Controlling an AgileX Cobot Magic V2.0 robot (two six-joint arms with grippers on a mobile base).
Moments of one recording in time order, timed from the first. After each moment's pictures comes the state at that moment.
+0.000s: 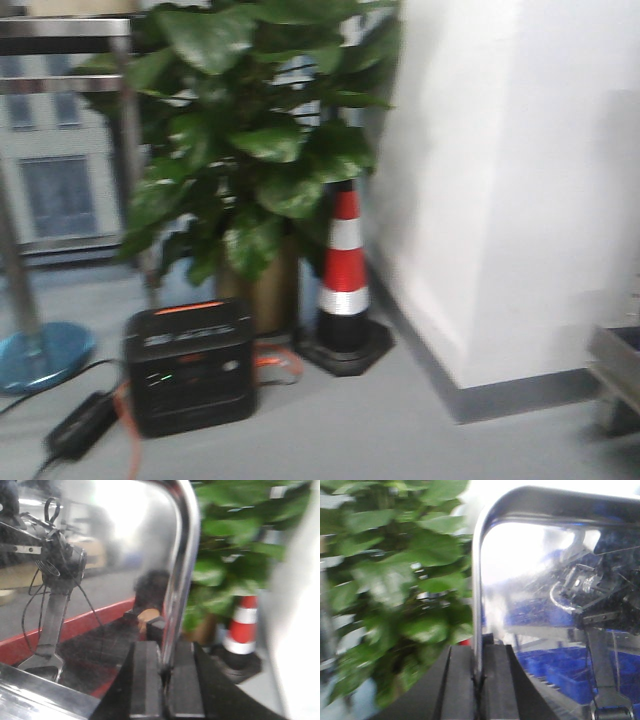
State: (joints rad) left arm -0.44 1.05 -1.13 0.47 0.20 -0.42; right arm 0.78 1.30 -1.35 -0.84 0.58 0.92
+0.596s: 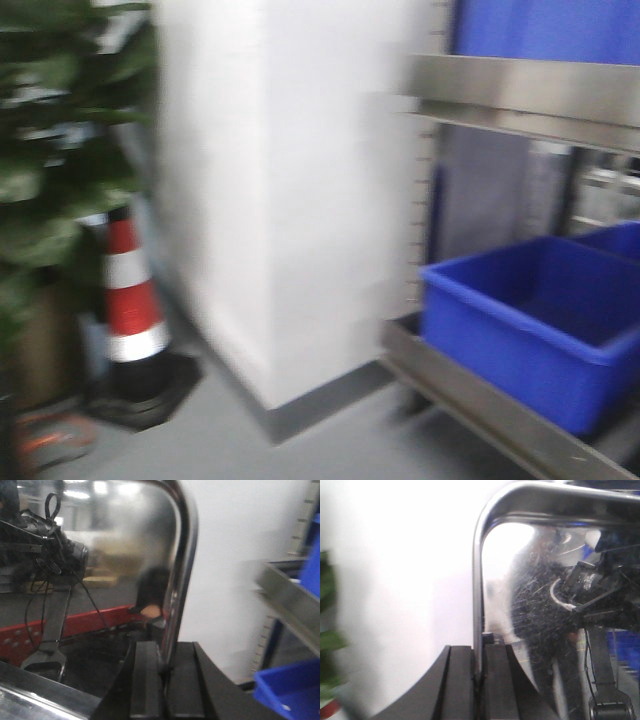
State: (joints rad) left arm -0.44 1.05 -1.13 0.47 0.20 -0.42; right arm 0.78 1.30 -1.35 -0.84 0.58 0.92
